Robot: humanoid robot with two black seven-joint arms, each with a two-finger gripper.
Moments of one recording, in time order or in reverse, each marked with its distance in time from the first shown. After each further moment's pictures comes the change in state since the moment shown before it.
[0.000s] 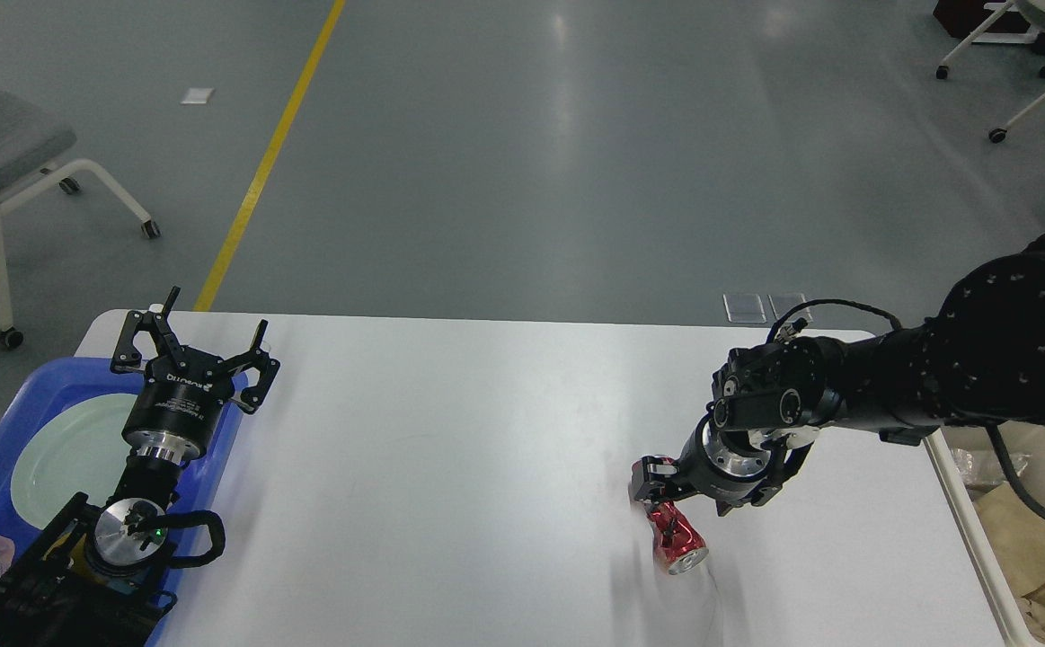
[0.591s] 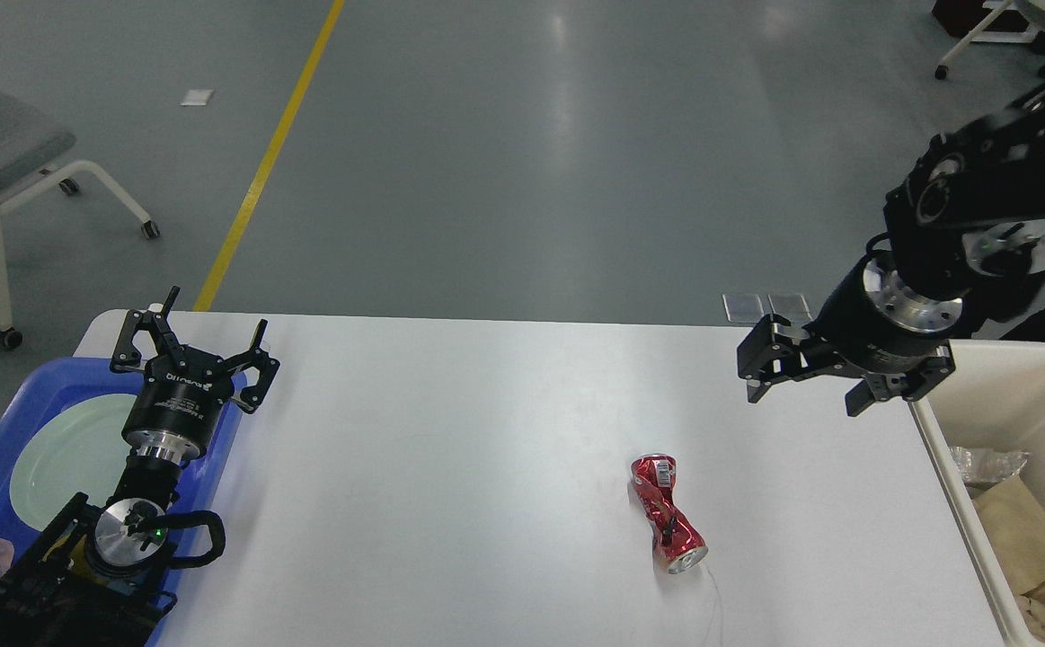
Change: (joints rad) left arm 0.000 0.000 0.000 0.000 0.000 0.000 0.000; right arm 0.564 -0.232 -0.139 0.399 0.119 0.182 0.001
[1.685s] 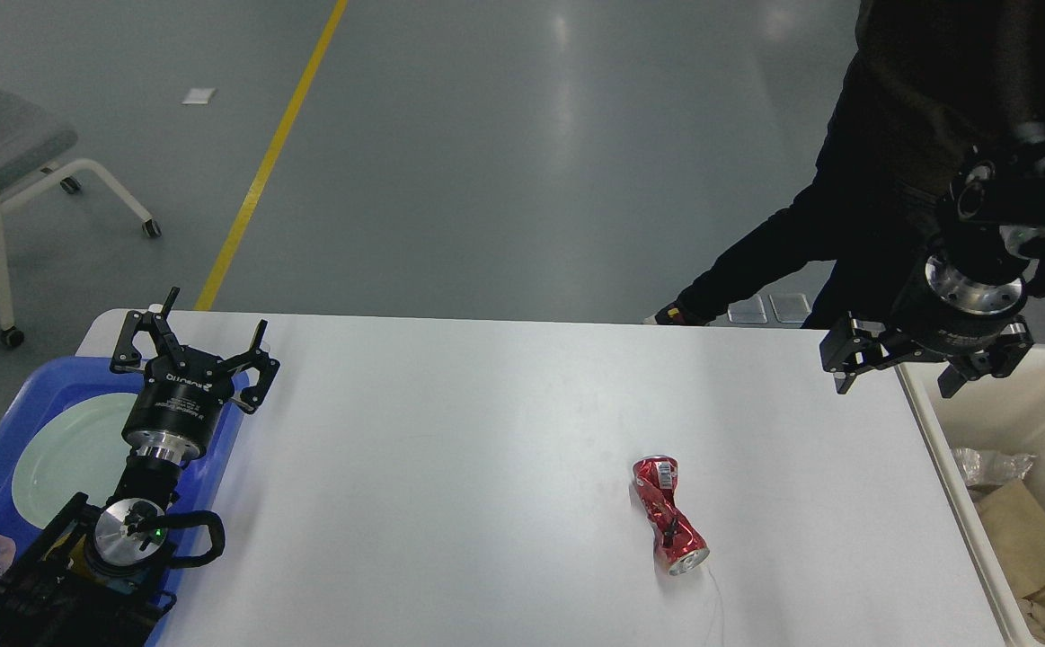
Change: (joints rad) left arm 0.000 0.000 0.000 0.000 0.000 0.000 0.000; right arm 0.039 -0.169 -0.005 -0.115 -0.187 0.220 -0.095
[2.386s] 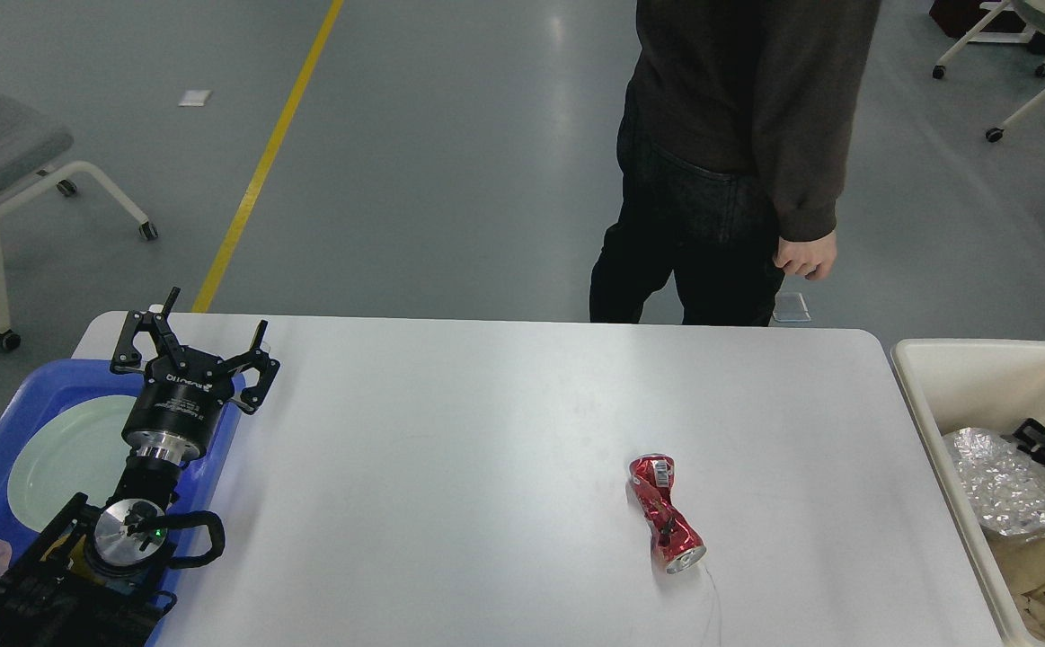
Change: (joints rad) left arm 0.001 -0.001 0.000 0.000 -0.001 0.000 0.000; right arm -1.259 -0.028 0.266 -1.240 0.229 -0.447 0.056
